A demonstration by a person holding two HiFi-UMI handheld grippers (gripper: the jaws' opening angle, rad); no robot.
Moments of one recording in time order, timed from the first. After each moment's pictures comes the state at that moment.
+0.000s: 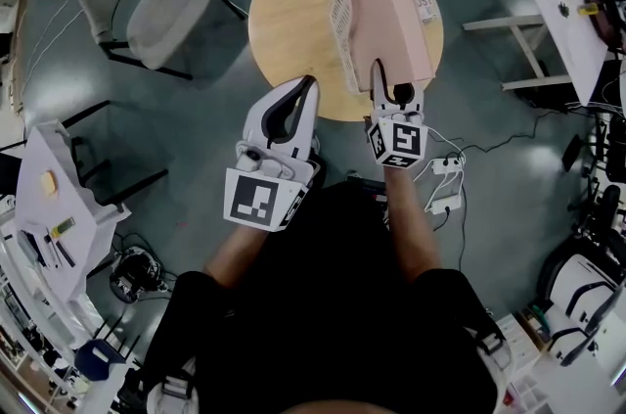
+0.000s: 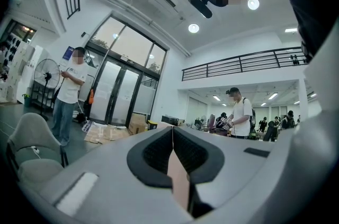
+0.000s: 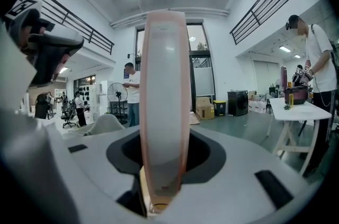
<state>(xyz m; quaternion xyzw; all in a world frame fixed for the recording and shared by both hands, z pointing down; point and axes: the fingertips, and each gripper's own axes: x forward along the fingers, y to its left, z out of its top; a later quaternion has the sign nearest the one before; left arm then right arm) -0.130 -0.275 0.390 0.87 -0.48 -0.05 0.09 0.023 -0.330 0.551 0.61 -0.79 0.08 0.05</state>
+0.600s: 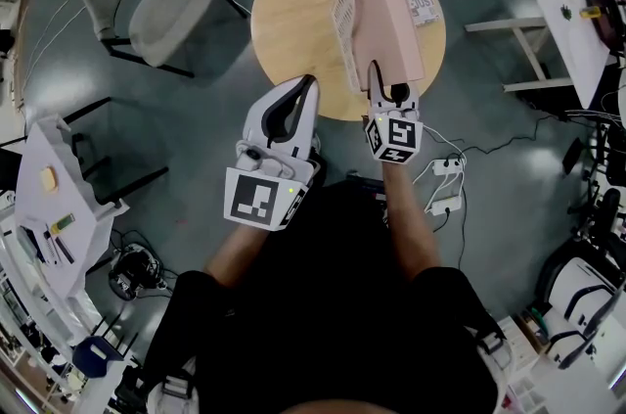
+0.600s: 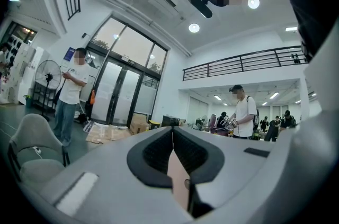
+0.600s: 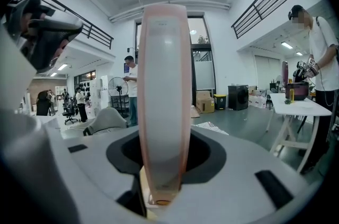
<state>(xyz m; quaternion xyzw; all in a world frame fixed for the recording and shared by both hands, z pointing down) -0.132 -0.273 0.390 0.87 -0.48 -0.05 0.09 0.020 -0.329 0.585 0.60 -0.79 0.10 0.08</state>
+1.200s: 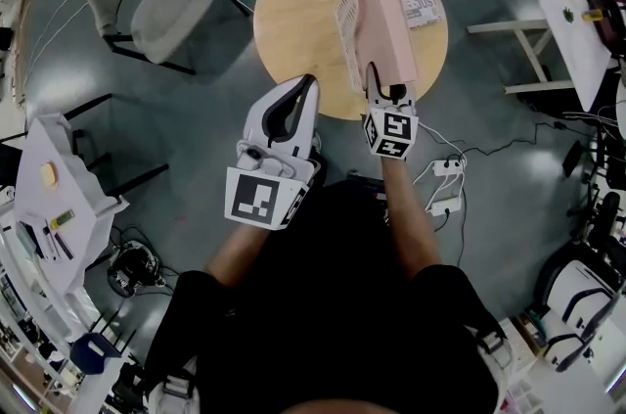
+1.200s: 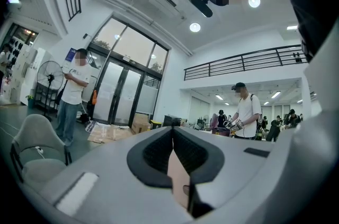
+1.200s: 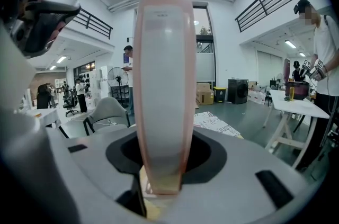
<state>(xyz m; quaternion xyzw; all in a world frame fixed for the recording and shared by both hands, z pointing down) -0.136 -0.272 0.390 0.87 -0.49 -0.04 0.09 0.017 -0.331 0.618 0.60 -0.78 0.13 0.13</state>
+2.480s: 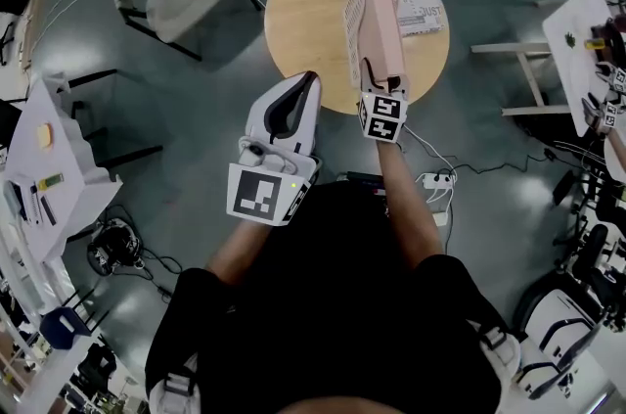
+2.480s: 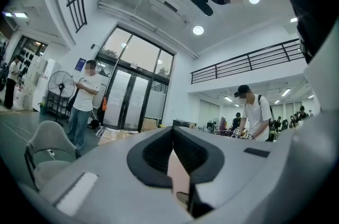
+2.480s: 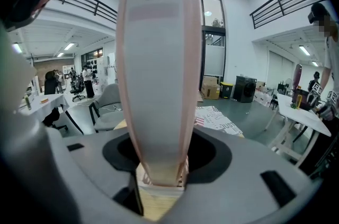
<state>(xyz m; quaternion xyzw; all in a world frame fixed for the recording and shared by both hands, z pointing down) -0.128 -0.228 0.362 0.84 -0.54 -0.06 0.07 0.012 -0.328 0.637 0.56 -0.79 0.13 0.20</state>
